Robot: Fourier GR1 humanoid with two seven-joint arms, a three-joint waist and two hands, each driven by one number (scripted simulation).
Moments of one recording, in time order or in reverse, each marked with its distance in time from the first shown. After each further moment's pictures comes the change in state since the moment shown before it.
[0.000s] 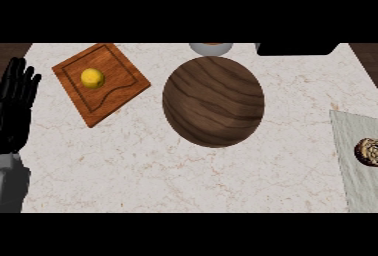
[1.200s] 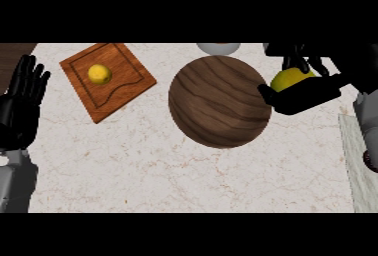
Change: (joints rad) left arm -0.024 -0.022 -0.017 0.009 -0.012 -0.011 -0.001; right arm -0.690 0.330 0.658 0.160 0.024 -0.101 0.696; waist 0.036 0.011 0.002
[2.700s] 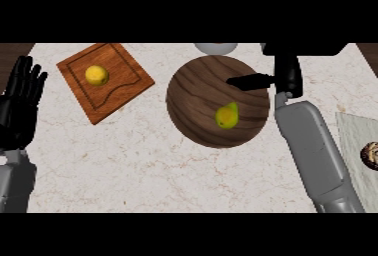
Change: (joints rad) left arm -0.003 0.001 0.023 0.028 -0.002 -0.011 -0.027; right arm 0.043 0.328 -0.162 0.626 0.213 -0.708 -0.510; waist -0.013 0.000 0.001
